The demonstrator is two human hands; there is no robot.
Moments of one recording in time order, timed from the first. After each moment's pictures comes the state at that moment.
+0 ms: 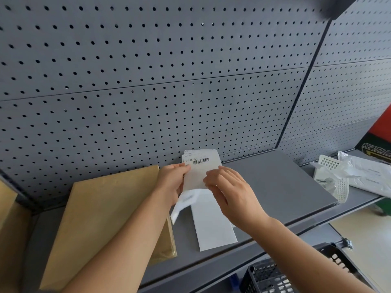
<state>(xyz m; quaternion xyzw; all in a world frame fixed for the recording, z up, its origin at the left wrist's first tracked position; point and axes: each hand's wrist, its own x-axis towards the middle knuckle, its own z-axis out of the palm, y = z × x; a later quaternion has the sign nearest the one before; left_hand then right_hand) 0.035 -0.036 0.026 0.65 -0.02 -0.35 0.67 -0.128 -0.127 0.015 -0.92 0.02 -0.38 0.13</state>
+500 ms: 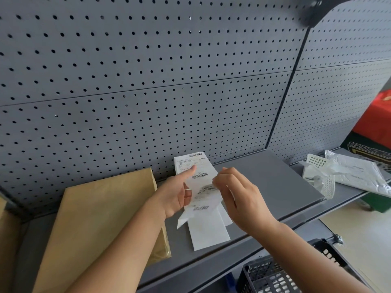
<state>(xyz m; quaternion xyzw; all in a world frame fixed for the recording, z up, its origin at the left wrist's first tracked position) 0.021 -0.032 0.012 0.58 -0.12 -0.54 0.59 -0.161 -0.123 0.032 -0.88 0.02 -0.44 0.17</state>
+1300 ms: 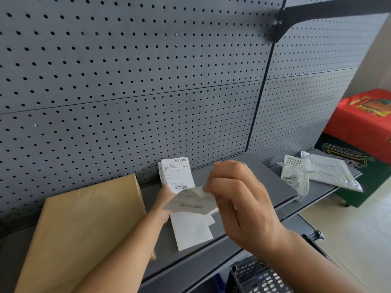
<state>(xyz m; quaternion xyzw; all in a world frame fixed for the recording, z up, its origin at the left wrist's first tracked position) 0.003 -0.056 -0.017 0.77 -0.16 -0.35 0.50 -0.217 -0.075 0.119 -0.84 -0.08 -0.52 0.12</state>
